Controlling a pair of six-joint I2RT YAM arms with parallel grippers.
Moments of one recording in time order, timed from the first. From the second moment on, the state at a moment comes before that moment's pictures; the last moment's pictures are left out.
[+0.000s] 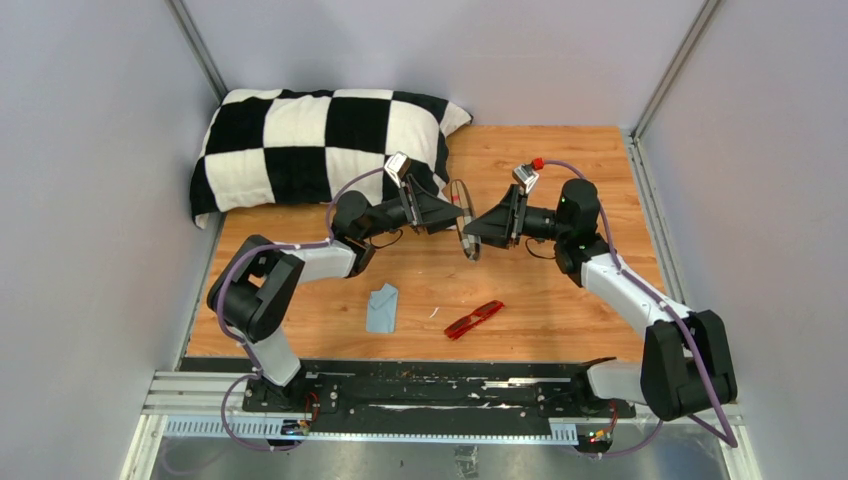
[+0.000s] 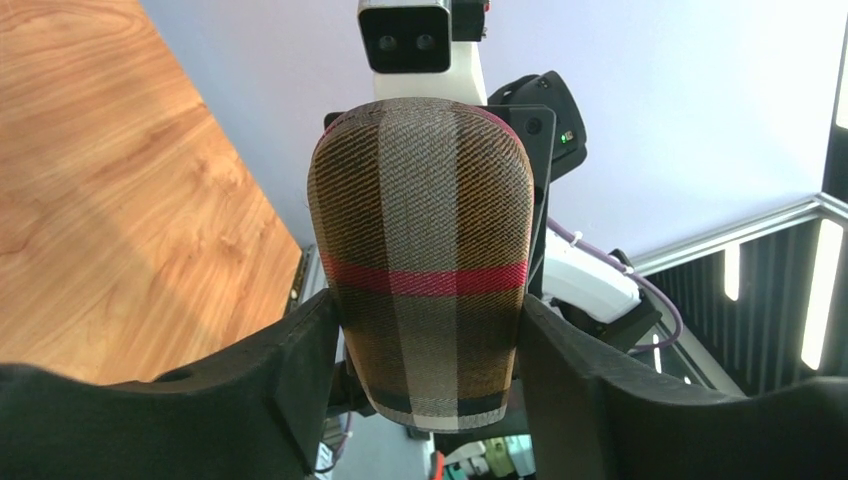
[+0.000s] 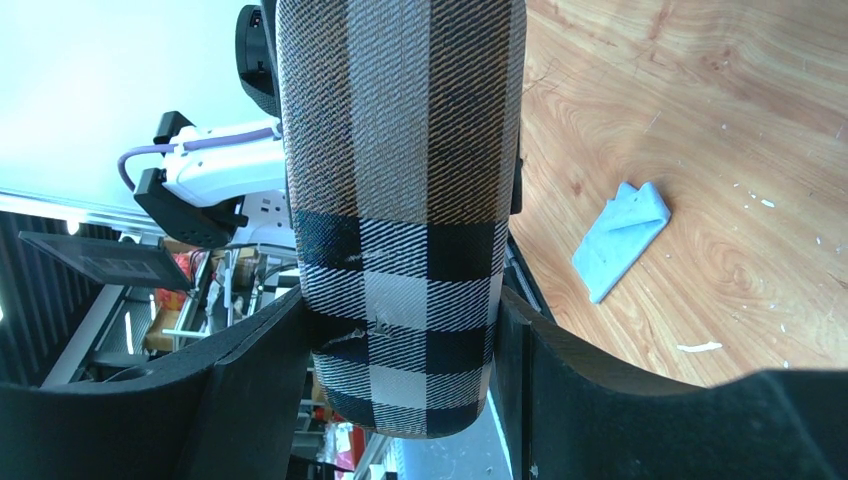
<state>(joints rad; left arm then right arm) -0.53 1.71 0.81 1.21 0.76 -1.44 0.28 1.26 0.73 0.44 -1.06 1.08</state>
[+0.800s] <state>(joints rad) -0.53 1.71 0.81 1.20 0.76 -1.45 0.28 1.32 0.65 0.72 -1.04 1.26</state>
